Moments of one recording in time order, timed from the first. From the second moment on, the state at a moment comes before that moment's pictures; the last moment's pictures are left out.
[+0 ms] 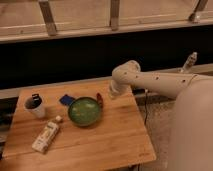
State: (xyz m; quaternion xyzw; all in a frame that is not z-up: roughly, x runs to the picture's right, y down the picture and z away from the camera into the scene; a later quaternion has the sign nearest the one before) arm 0.034 0.055 0.855 -0.26 0.05 0.57 0.78
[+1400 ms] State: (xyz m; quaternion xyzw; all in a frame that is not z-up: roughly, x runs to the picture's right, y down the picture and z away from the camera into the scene) arm -0.053 0.128 0.882 -0.40 0.03 0.50 0.77
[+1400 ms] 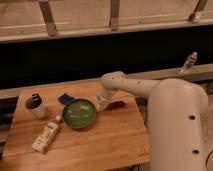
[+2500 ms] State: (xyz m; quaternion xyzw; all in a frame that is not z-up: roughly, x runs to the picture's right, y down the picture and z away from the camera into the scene) arm -0.133 0.131 0.834 -0.43 -0.02 0.43 0.79
